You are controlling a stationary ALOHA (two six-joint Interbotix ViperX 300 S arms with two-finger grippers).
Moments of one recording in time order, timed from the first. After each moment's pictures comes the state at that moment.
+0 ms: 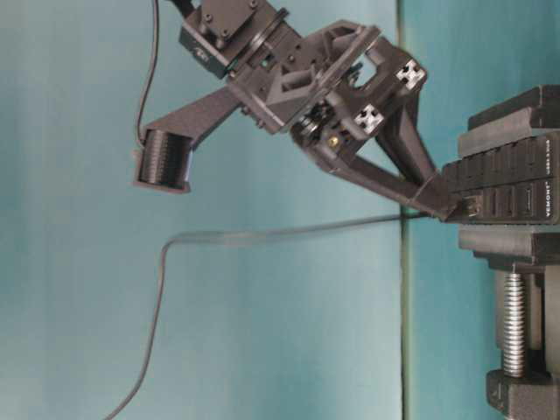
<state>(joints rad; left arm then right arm) 0.00 -0.77 1.14 0.01 0.07 -0.04 -0.07 0.07 0.60 -0.21 0.13 0.17</state>
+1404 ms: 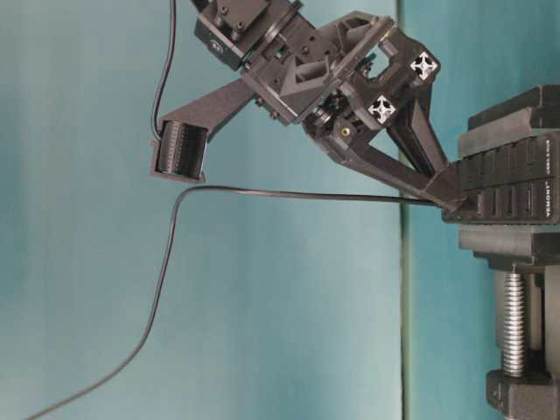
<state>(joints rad) 0.00 -0.77 1.14 0.01 0.07 -0.05 -0.09 0.08 0.63 -0.21 0.12 0.17</state>
